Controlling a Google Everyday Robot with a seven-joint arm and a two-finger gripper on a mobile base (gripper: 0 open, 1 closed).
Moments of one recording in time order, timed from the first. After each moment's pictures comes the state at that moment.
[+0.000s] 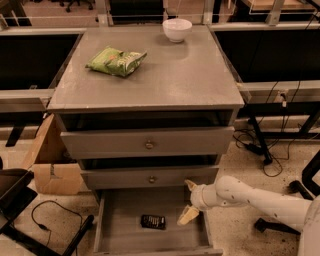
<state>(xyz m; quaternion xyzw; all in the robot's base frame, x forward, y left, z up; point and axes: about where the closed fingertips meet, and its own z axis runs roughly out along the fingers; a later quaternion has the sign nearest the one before) 0.559 -0.108 0.358 -0.59 0.73 0.17 0.31</state>
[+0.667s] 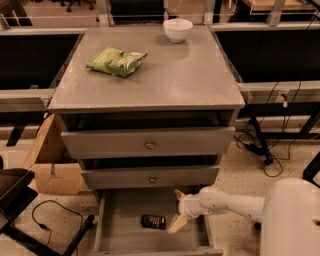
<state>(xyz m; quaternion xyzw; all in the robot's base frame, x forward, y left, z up) 0.561 -0.073 0.266 -0.61 0.72 0.16 0.29</state>
